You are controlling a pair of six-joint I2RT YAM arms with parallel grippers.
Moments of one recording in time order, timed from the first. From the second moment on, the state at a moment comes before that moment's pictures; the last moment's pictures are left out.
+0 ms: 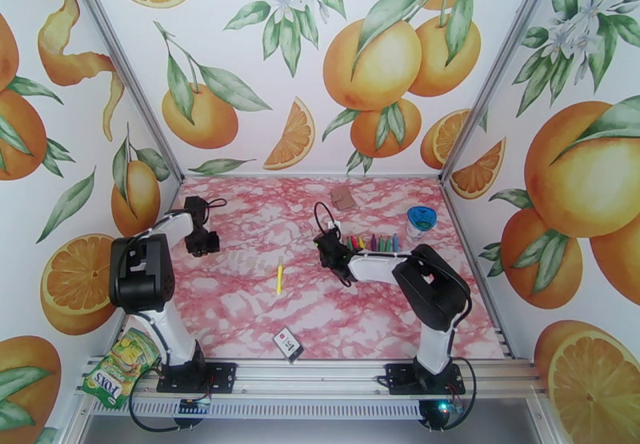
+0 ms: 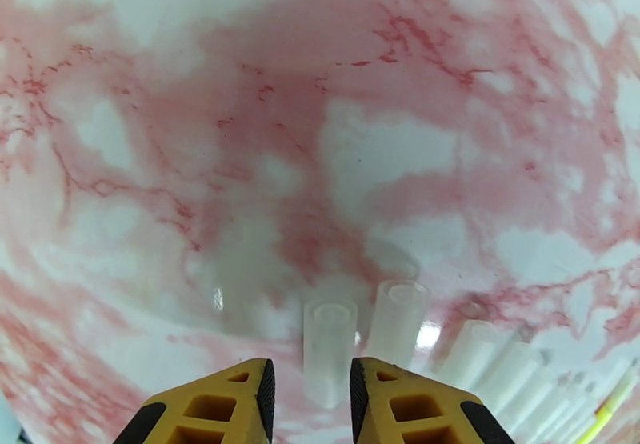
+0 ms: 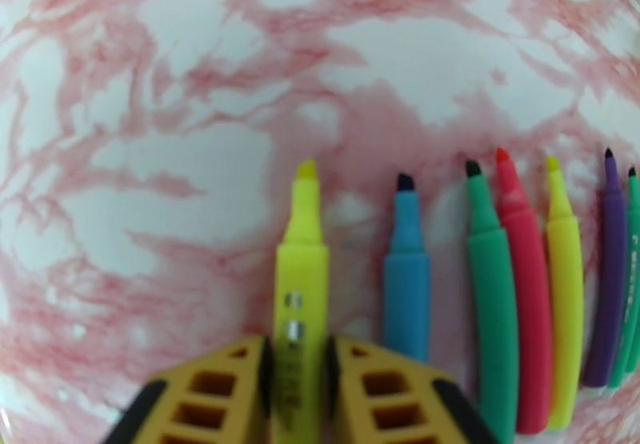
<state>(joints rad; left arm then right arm) 0.12 1.85 1.23 -0.75 -0.01 -0.15 0.70 1.88 1.00 -0.08 0.41 0.53</state>
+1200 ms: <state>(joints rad) 0.12 1.41 1.07 -0.52 0.34 -0.22 0.94 1.85 1.16 -0.17 0.17 0.45</state>
